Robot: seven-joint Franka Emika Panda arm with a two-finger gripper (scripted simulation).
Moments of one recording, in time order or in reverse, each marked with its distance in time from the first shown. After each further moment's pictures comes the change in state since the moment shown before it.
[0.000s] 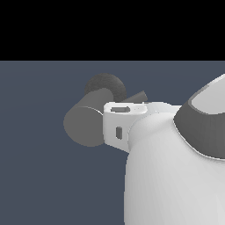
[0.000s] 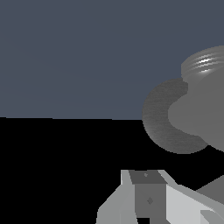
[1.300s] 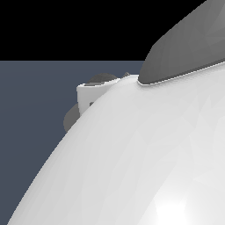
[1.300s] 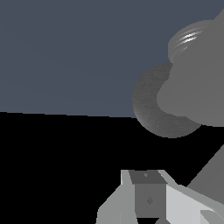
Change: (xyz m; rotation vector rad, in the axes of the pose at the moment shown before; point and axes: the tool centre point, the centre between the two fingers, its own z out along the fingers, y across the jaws) arm -0.042 0.035 -0.005 0.016 -0.018 -0.024
